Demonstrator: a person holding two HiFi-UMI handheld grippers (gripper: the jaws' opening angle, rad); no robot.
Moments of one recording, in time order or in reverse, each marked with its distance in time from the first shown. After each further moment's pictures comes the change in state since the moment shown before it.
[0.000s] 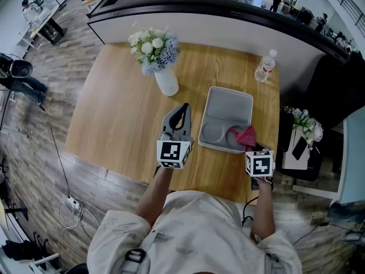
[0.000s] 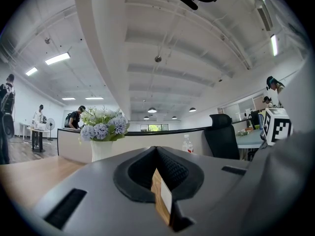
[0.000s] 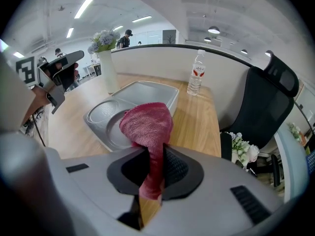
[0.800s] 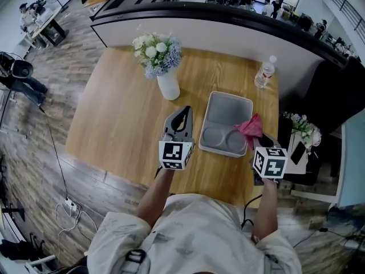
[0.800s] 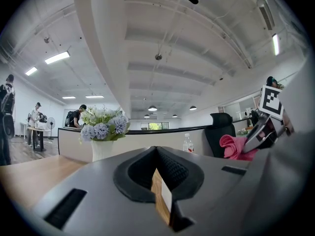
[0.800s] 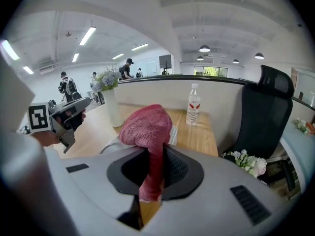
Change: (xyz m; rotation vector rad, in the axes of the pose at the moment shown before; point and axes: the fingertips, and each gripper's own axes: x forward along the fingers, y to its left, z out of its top) left arm 0.004 0.002 0.000 -0.002 0.023 0.003; right arm -0.052 -0.006 0.086 0.084 -0.285 0.056
